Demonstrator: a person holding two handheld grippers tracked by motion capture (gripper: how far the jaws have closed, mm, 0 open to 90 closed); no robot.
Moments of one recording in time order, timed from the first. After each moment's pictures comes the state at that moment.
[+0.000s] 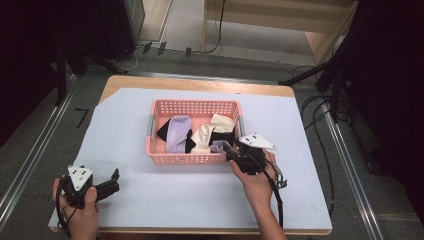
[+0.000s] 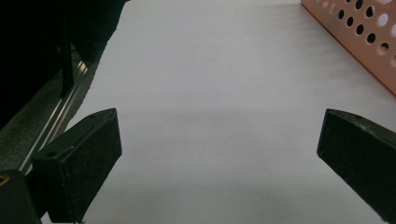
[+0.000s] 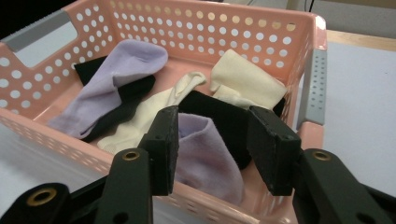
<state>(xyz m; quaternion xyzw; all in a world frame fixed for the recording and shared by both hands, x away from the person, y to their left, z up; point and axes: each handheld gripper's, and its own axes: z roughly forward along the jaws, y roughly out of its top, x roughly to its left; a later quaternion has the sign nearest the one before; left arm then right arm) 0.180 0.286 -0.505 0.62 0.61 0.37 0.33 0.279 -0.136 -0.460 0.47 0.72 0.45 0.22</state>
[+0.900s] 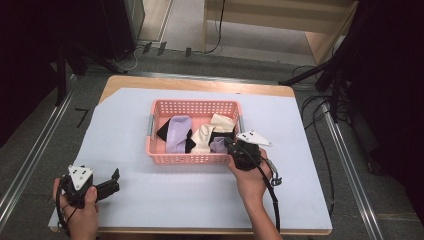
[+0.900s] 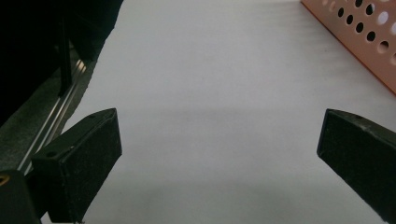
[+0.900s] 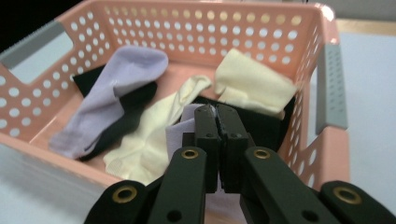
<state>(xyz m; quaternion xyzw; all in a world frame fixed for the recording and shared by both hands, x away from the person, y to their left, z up) 0.181 0.286 -0.505 0.63 0.61 0.37 0.33 0.284 -0.126 -0.459 0.50 0.70 0.46 0.21</state>
